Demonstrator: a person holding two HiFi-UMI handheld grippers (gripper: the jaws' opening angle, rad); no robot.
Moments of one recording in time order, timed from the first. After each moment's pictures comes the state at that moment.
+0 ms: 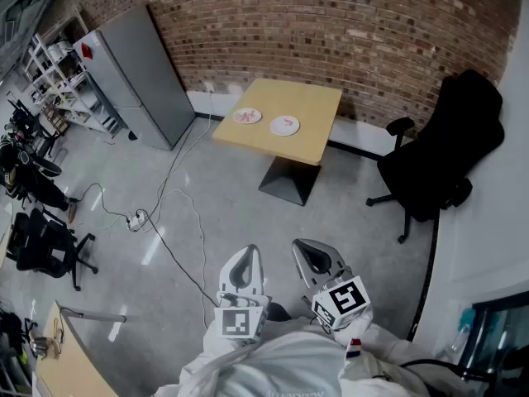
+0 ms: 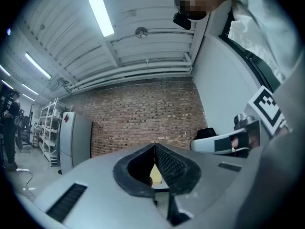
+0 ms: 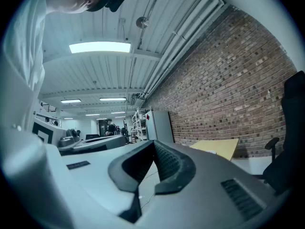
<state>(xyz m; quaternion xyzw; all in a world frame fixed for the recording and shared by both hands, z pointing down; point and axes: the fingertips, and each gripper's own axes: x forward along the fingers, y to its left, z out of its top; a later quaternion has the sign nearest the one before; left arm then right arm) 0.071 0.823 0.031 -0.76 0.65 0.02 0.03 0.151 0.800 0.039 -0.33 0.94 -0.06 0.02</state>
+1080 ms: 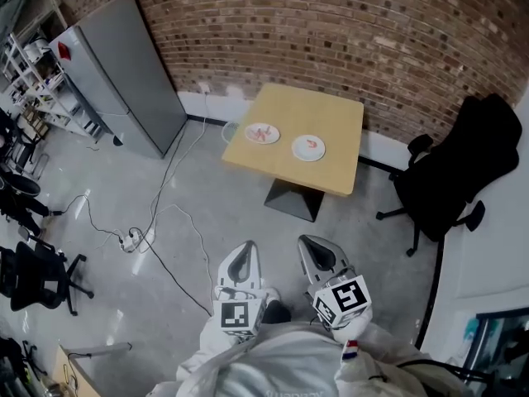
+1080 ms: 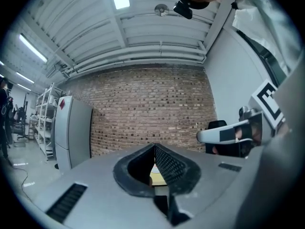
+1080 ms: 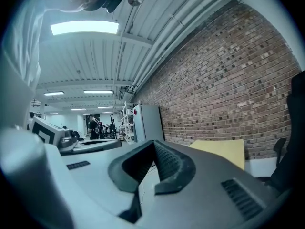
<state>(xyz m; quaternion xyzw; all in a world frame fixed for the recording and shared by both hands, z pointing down) -0.139 0.596 0.068 -0.78 0.63 0.00 -0.01 -0.034 0.579 0.058 -0.39 0.92 -0.07 -0.01</state>
